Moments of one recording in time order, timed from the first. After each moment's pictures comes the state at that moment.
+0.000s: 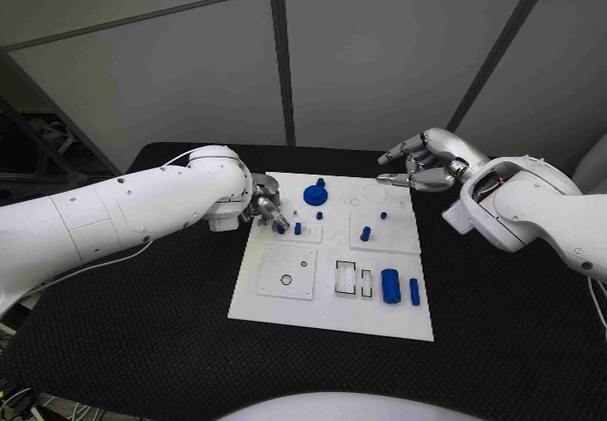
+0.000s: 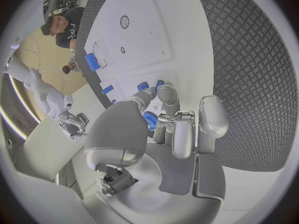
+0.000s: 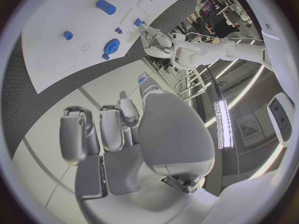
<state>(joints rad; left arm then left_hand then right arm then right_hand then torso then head) 1.27 -0.71 0.01 1.32 -1.15 0.28 -0.52 1.15 -0.07 0.39 0.01 0.33 1.17 0.02 0.09 0.98 1.47 -0.04 0.53 1.11 1.47 -0.10 1.52 1.31 0.09 1.32 0.02 1.29 1.22 1.23 -0.83 0.08 1.54 -1.08 -0.33 -0.07 1.39 -0.13 0.10 0.25 0.15 0.92 0.12 0.07 0.13 1.35 0.04 1.13 1.24 1.46 -0.03 1.34 1.23 0.02 1.47 0.08 1.45 1.31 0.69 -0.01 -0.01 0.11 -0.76</state>
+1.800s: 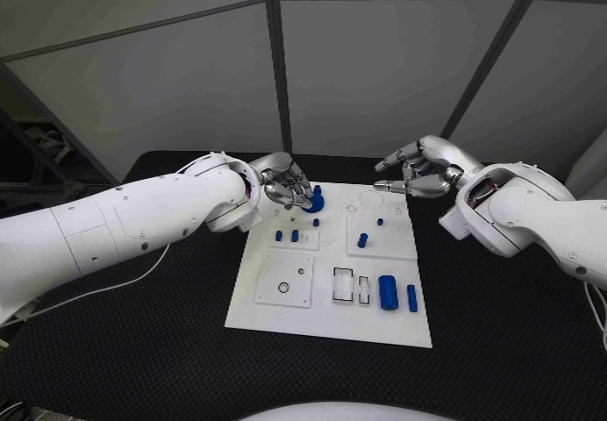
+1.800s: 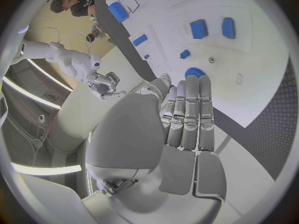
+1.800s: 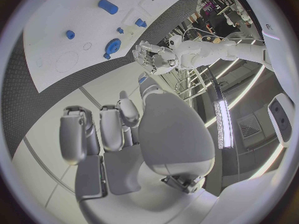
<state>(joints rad) 1.26 -0.69 0.00 1.34 -1.00 -0.16 -0.15 1.51 -0.18 0.32 0.13 0.10 1.02 0.13 0.06 0.59 1.16 0.08 0.06 0.58 1.12 0.02 0.68 0.72 0.18 0.91 0.11 0.68 0.71 1.23 -0.83 0.08 1.54 -1.08 -0.33 -0.07 1.39 -0.13 0.09 0.25 0.15 0.92 0.12 0.07 0.13 1.35 0.04 1.13 1.23 1.46 -0.03 1.34 1.22 0.02 1.47 0.08 1.44 1.31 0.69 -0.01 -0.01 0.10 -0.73</state>
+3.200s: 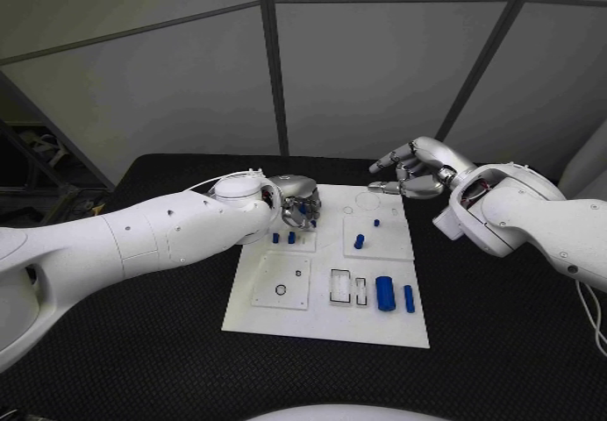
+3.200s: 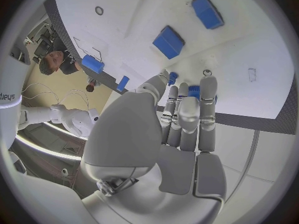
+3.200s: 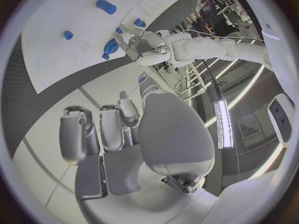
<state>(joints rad) 1.25 -0.55 -0.07 1.19 -1.46 -0.10 -0.07 1.46 -0.20 0.31 0.08 0.09 1.05 0.13 0.06 0.29 1.16 0.08 0.07 0.18 1.40 0.00 1.19 1.04 0.18 1.11 0.11 0.90 0.90 1.23 -0.83 0.08 1.54 -1.08 -0.33 -0.07 1.39 -0.13 0.09 0.25 0.16 0.92 0.12 0.07 0.13 1.35 0.04 1.13 1.23 1.46 -0.03 1.34 1.22 0.02 1.47 0.08 1.44 1.31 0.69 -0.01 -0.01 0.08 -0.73</state>
